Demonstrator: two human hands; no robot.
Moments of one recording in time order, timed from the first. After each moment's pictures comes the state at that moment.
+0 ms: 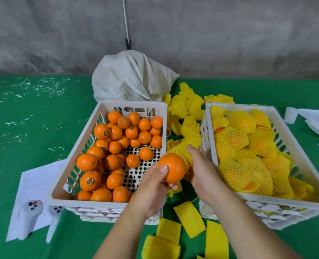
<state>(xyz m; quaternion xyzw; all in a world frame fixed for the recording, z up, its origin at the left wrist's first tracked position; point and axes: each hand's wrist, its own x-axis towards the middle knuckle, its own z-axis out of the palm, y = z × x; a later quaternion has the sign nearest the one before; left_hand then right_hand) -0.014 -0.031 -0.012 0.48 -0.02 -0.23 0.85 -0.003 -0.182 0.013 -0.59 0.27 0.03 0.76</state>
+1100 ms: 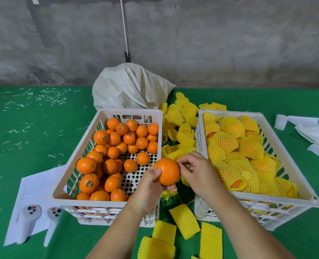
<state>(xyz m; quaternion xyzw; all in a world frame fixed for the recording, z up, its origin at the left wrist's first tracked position) -0.017 -0.037 -0.016 0.47 -0.01 -0.24 0.85 -0.031 -0.214 0.013 -0.88 -0.03 -0.14 0.45</state>
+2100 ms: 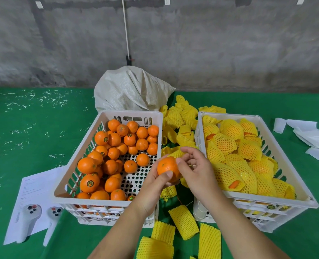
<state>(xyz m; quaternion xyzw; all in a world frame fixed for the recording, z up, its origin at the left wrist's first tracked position) -0.024 -0.042 -0.012 0.59 -0.08 -0.19 0.78 -0.043 -0.199 0.024 -0.79 0.03 -0.15 0.60</state>
